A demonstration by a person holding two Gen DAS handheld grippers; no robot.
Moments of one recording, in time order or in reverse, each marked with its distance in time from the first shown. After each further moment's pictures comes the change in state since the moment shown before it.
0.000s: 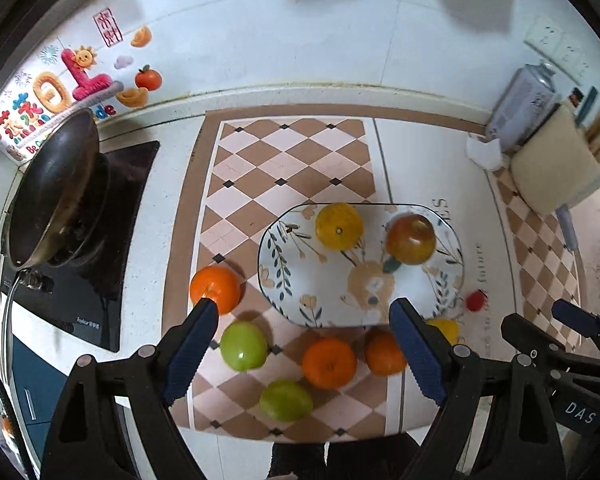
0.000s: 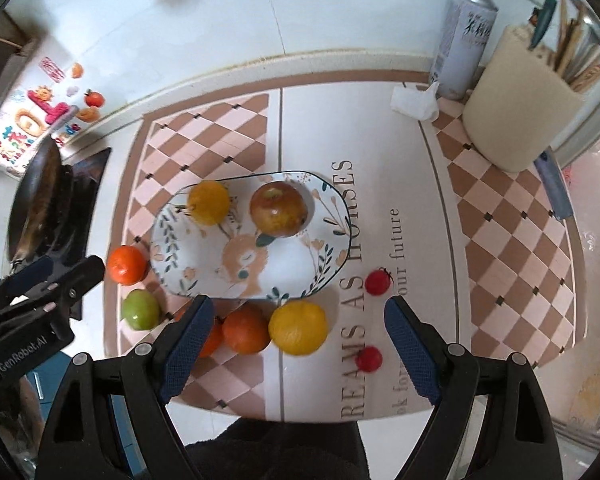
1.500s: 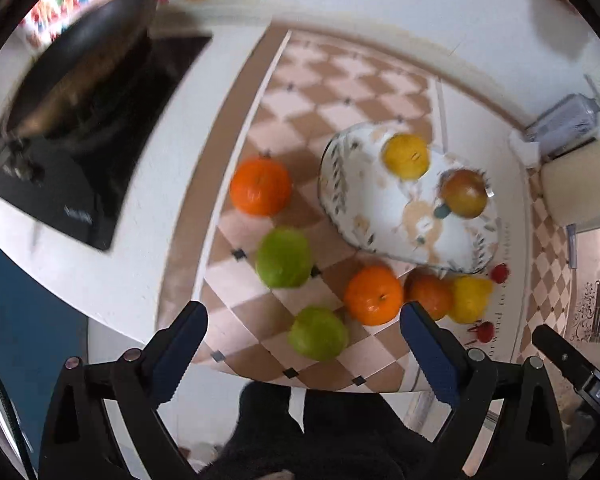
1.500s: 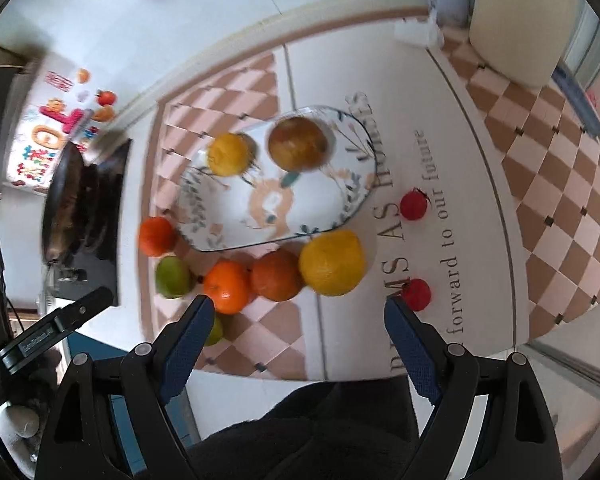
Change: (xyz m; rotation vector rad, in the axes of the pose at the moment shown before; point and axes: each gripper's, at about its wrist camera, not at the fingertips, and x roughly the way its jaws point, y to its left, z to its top) left arm 0.048 0.077 -0.066 -0.255 0.216 -0.050; right arm 0.032 -0.016 -0.049 0.130 0.111 0.170
